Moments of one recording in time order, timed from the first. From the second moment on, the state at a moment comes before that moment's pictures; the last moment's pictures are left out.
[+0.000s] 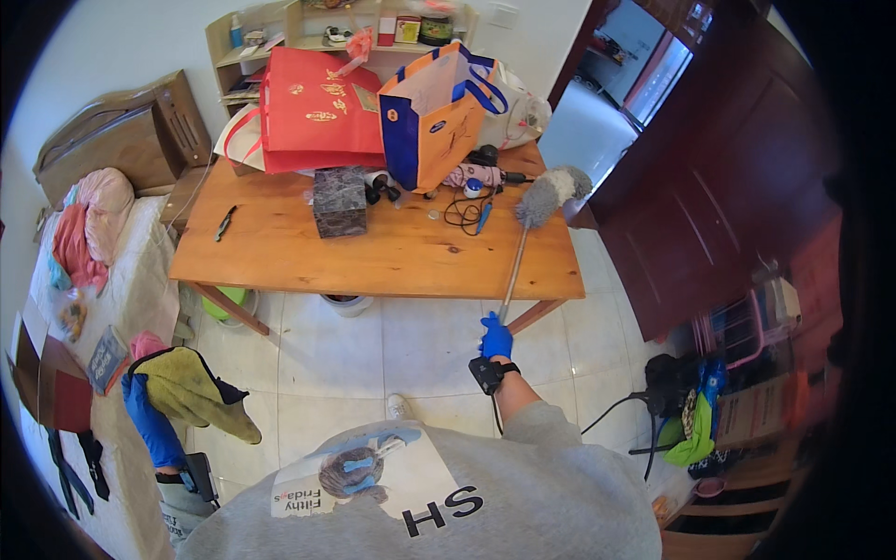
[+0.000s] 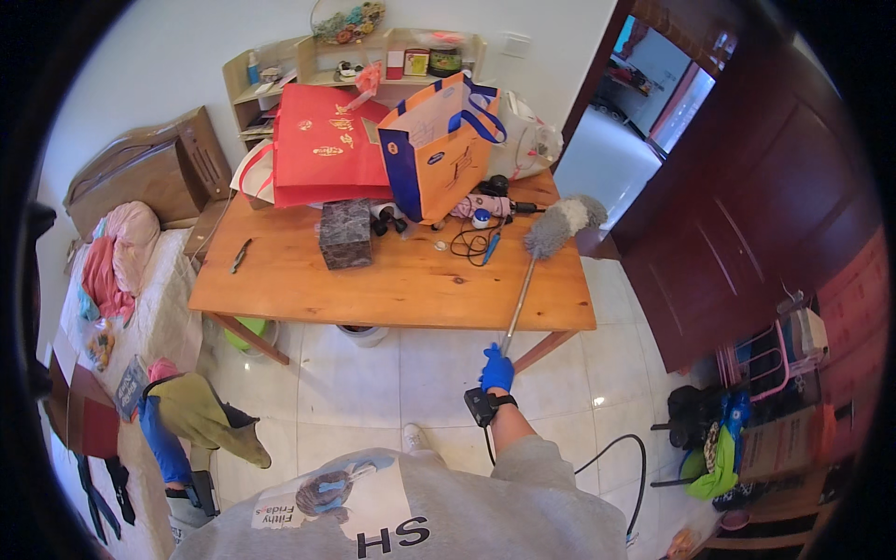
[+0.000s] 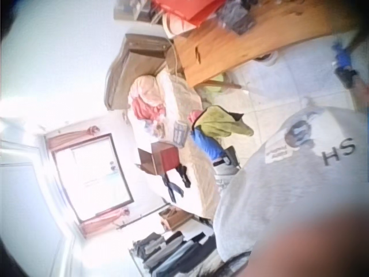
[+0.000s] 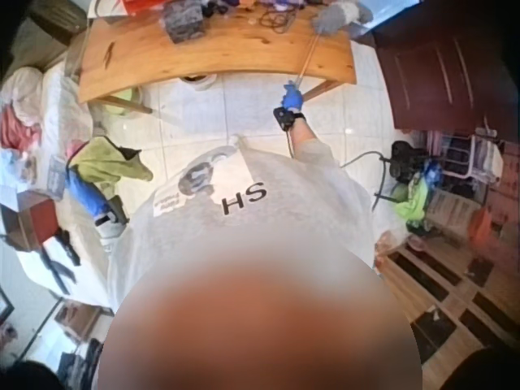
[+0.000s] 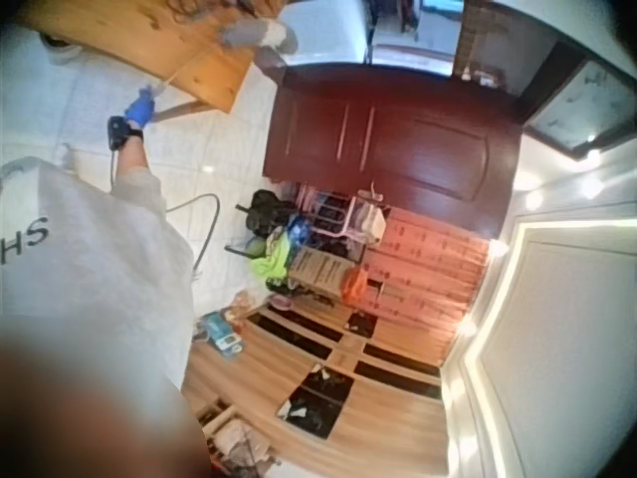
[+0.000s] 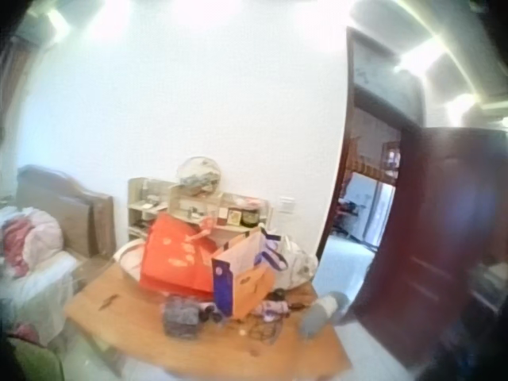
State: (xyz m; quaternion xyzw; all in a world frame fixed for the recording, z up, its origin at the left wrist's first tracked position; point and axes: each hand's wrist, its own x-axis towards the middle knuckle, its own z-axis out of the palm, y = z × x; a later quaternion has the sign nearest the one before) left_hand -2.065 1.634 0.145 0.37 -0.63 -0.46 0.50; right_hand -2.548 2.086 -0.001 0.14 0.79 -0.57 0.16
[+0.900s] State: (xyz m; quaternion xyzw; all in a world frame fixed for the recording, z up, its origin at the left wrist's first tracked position) left_hand -2.151 1.699 0.209 0.35 -0.58 -0.53 0.51; right_hand -2.627 2.154 0.046 0.18 0.75 -0.63 0.09
